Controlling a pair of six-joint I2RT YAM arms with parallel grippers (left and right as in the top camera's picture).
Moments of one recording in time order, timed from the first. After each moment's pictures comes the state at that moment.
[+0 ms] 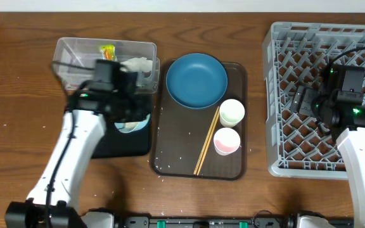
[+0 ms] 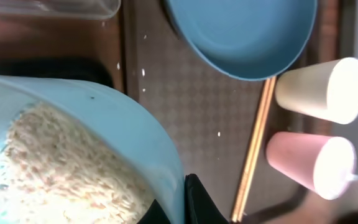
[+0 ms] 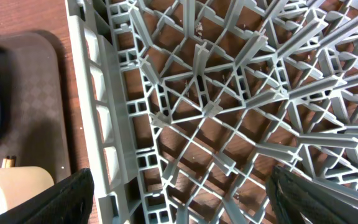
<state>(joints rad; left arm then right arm) -0.06 1.44 1.09 -0.86 0.48 -0.15 -0.10 1.32 1.07 -0.75 0.04 0.18</state>
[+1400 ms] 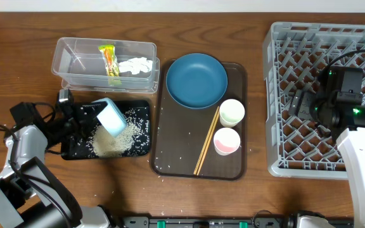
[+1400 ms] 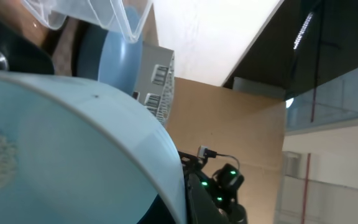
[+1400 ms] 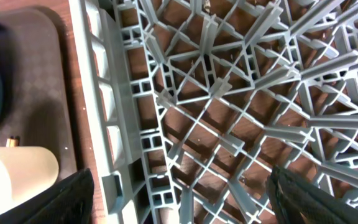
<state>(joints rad) 0.60 1.61 0.88 -0.69 1.47 -0.35 -0.10 1.31 1.07 -0.81 0.01 0.18</state>
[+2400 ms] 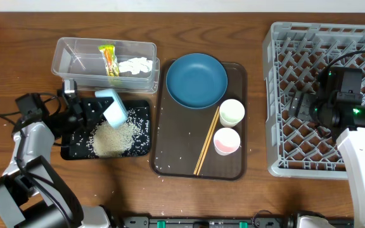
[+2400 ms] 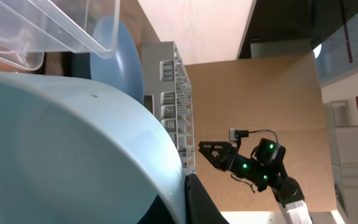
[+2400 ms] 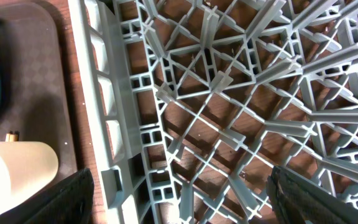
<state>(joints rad) 0.52 1.61 0.88 -0.54 1.48 -0.17 -0.10 1.31 1.07 -0.82 0.01 0.18</state>
